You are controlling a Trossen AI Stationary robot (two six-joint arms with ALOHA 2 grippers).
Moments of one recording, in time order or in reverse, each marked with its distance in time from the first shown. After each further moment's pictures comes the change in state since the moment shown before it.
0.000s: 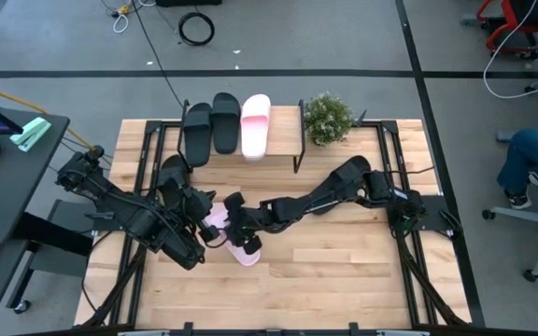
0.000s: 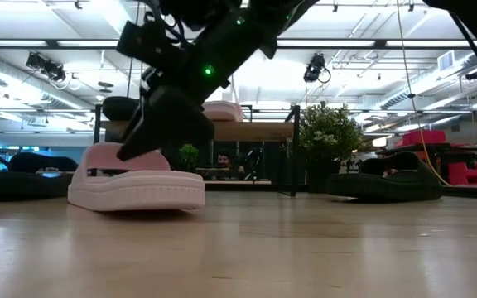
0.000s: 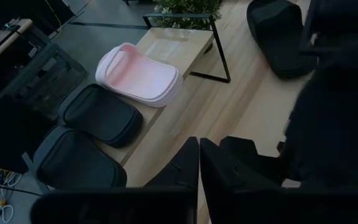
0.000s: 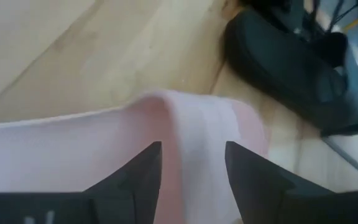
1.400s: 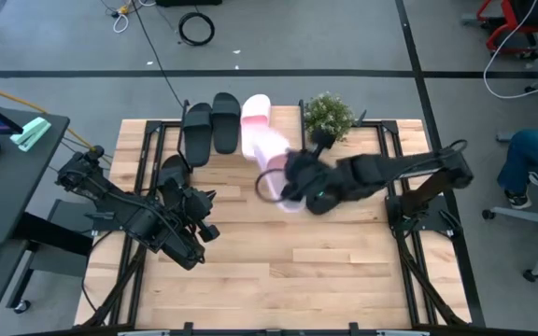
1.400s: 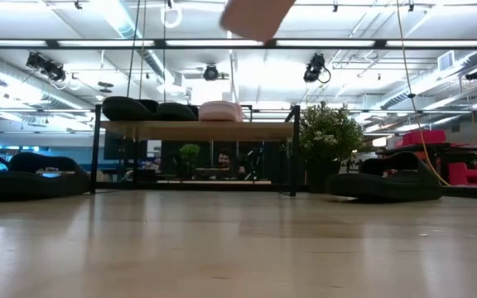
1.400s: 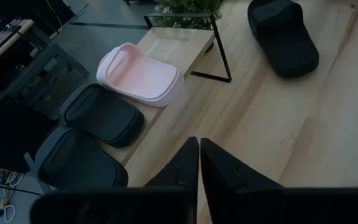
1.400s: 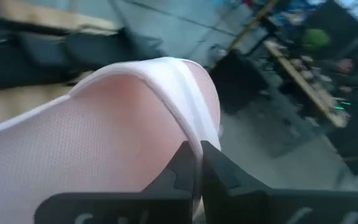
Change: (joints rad) left arm 0.000 0.000 -0.001 -0.005 -0.001 0.000; right arm 0.055 -0.674 -0.015 -0.624 0.746 0.535
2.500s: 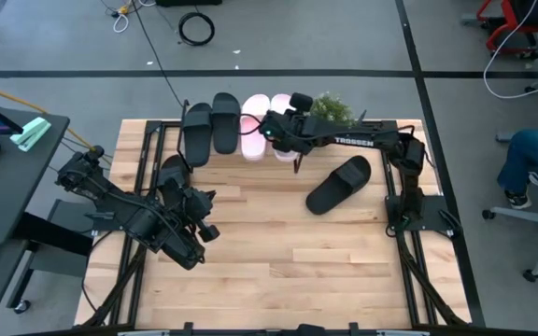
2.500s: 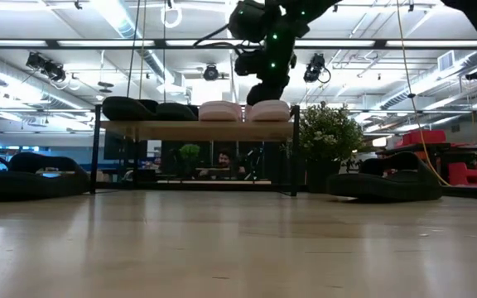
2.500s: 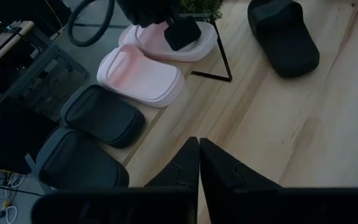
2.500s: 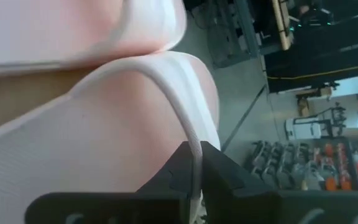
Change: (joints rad) left arm 0.001 0.000 0.000 0.000 0.000 0.009; right arm -0.506 0.351 -0.001 0.087 -0.019 -0.265
